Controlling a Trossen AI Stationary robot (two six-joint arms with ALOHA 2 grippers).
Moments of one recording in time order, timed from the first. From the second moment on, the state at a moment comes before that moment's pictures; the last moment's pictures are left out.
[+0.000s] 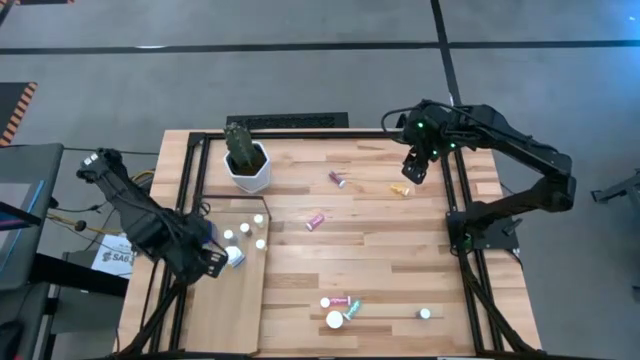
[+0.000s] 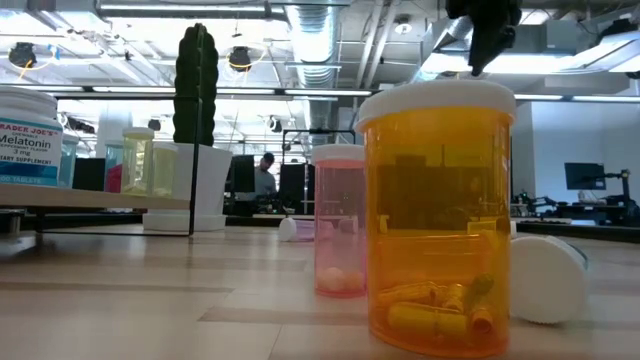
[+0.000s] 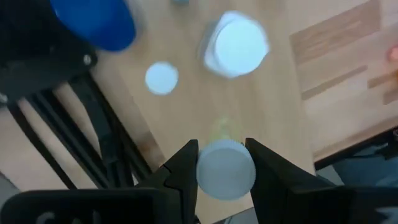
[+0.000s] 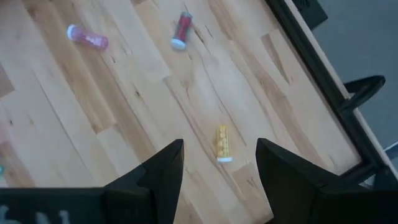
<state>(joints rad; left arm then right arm) -0.73 1.13 1.18 -1.43 -0.03 -1.92 -0.44 1.27 1.51 -1.34 0.06 0.08</state>
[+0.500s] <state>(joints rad) -0.87 1.13 0.89 -1.19 -0.01 -2.19 -0.45 1.26 1.51 -1.32 0.05 0.10</state>
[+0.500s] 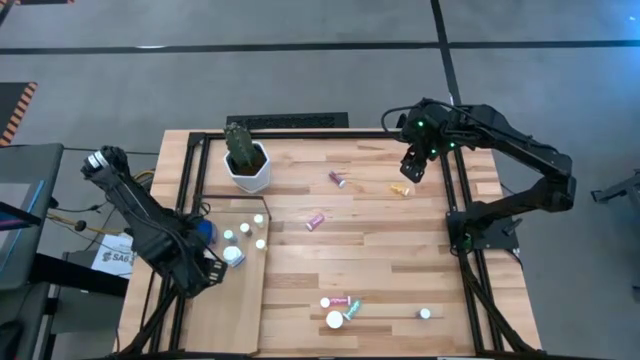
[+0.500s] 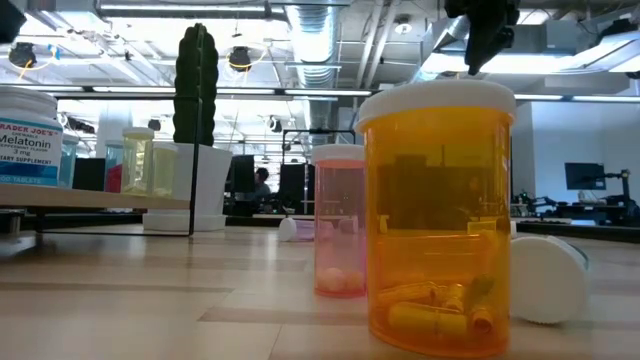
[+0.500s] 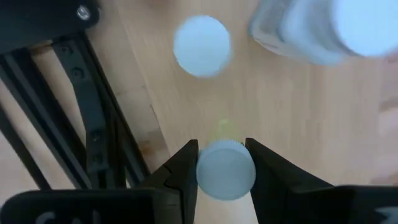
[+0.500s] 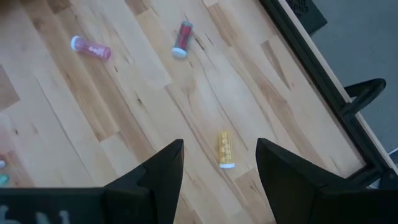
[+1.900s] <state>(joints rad) -0.87 1.21 0.84 -1.15 0.04 -2.25 -0.45 1.26 1.51 -1.31 0.05 0.09</state>
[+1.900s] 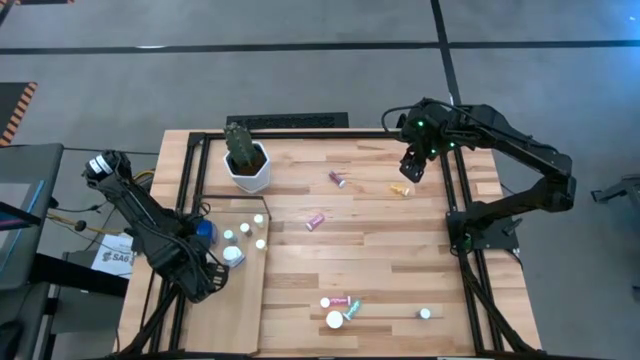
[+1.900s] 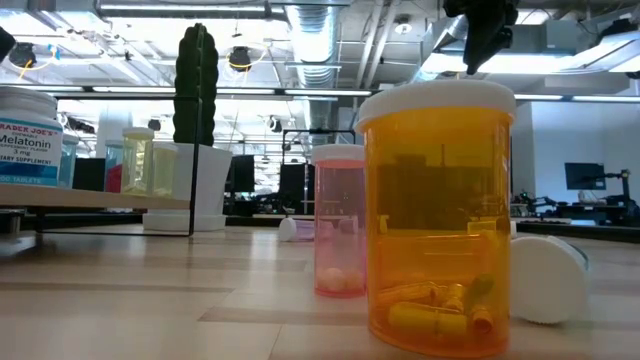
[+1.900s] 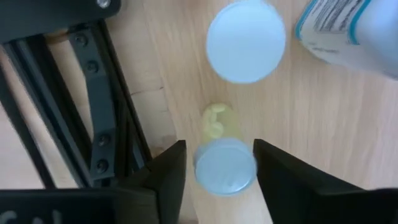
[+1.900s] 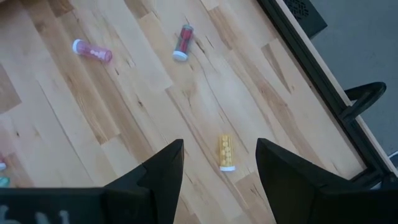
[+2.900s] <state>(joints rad) -0.87 1.21 1.01 -1.25 0.05 -2.26 -0.45 1.26 1.51 -1.42 0.05 0.05</state>
